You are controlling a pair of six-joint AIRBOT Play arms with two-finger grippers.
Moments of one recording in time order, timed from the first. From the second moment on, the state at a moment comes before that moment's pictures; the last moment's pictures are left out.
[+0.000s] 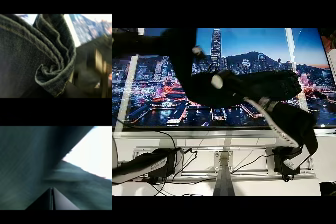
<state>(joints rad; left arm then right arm) -0.10 -1.27 1.46 0.89 -1.10 -1.26 0.71 -1.76 1.63 -1.31 0.65 1.64</state>
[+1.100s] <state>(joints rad) -0.05 -1.50 1.33 0.97 -1.15 -1.22 -0.19 -1.64 1.64 -1.43 1.26 1.53</state>
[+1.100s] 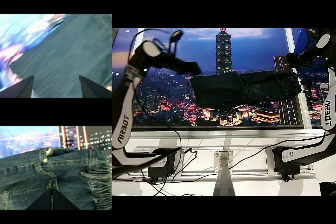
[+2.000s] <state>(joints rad) -0.15 -1.54 0.97 0.63 -0.82 -1.10 -0.03 -1.67 1.64 -1.26 1.18 1.52</state>
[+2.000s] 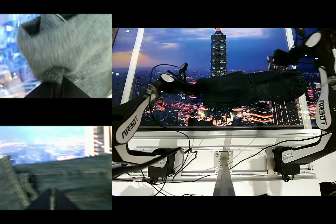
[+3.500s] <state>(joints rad) -0.68 -1.45 1.25 0.57 -0.39 -1.14 0.08 -1.70 1.74 -1.41 1.19 1.53</state>
